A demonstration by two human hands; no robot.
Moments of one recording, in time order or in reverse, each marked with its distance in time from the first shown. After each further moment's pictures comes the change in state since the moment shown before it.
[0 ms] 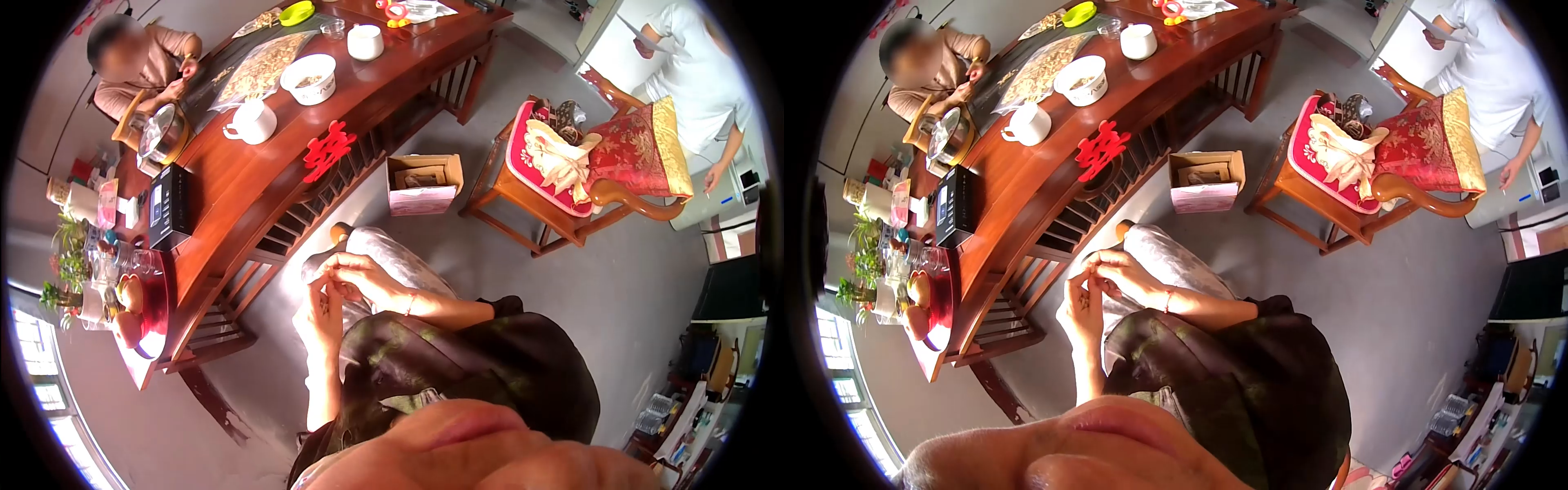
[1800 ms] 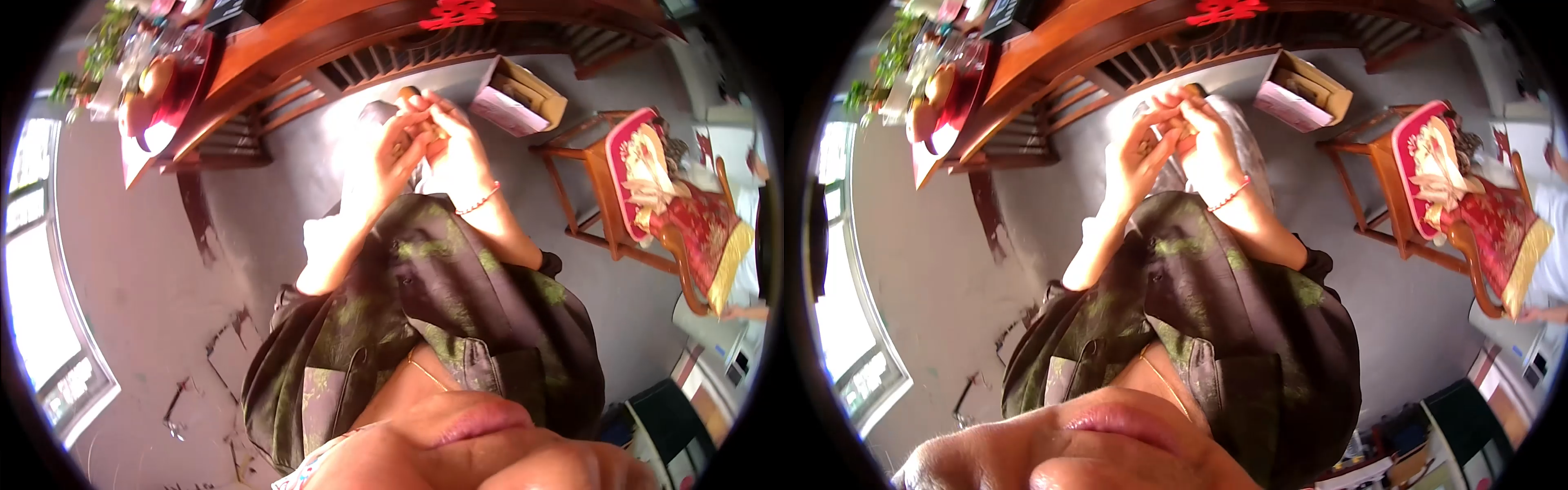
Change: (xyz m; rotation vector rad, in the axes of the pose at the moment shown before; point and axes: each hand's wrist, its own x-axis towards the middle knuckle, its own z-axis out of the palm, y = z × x) left_hand 0.000 -0.012 -0.003 -0.137 -0.146 -0.226; right_hand 0.012 0.005 0.009 0.495 0.172 0.010
